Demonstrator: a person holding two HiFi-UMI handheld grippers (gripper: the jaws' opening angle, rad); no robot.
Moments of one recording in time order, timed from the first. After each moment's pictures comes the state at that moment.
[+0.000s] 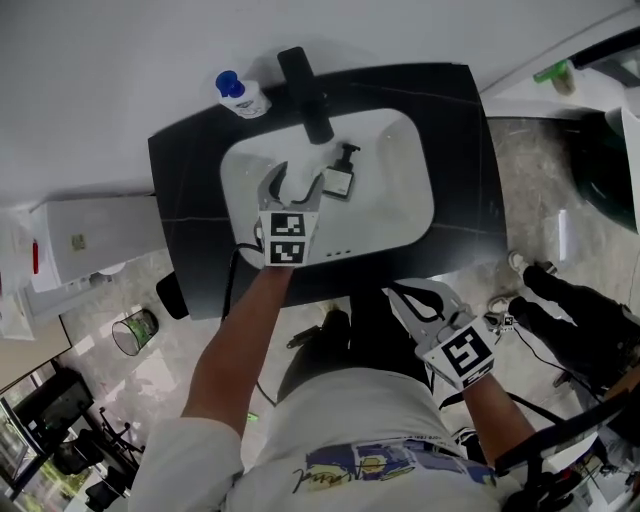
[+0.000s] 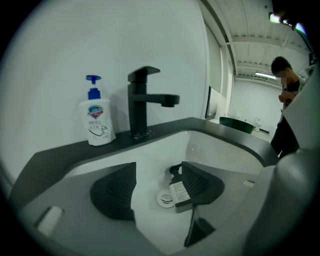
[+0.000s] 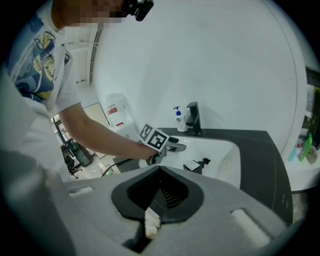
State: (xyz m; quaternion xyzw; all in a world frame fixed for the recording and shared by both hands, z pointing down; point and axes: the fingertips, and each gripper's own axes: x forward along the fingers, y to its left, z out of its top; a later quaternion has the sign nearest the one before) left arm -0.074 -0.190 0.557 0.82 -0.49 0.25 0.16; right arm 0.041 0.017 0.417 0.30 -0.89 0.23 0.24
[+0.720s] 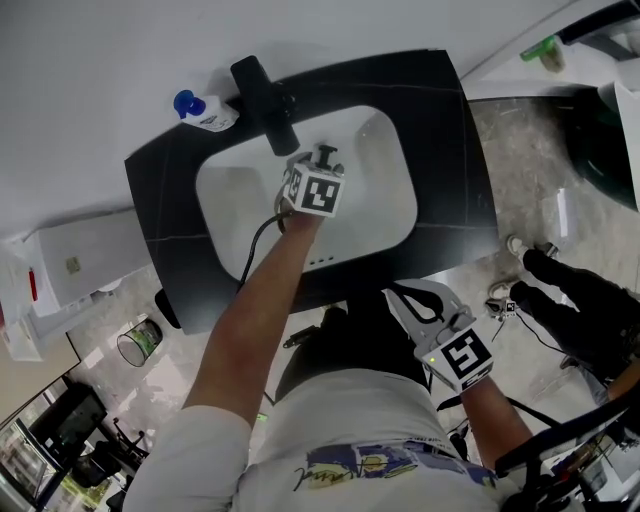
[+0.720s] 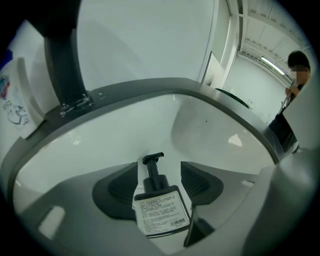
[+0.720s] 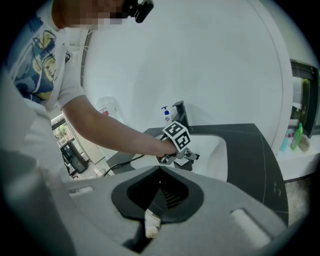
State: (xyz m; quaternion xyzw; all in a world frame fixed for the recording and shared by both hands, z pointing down) left arm 0.024 -0.214 0.646 0.78 -0.38 0.42 0.27; right arm 0.076 0.010 0.430 0.34 -0.87 0.26 0.24
